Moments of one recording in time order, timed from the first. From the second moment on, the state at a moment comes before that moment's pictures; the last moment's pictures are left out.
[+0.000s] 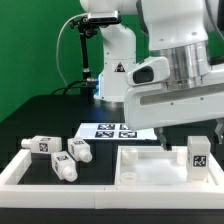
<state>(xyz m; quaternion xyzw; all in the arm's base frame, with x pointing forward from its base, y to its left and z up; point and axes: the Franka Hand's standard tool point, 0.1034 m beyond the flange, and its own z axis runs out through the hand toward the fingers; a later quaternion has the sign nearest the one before) 0.643 0.094 0.082 -1.00 0.04 -0.01 0.06</state>
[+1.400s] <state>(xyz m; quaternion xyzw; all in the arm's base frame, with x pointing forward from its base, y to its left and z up) 0.642 0.092 0.081 -0.83 0.55 -0.03 0.08</state>
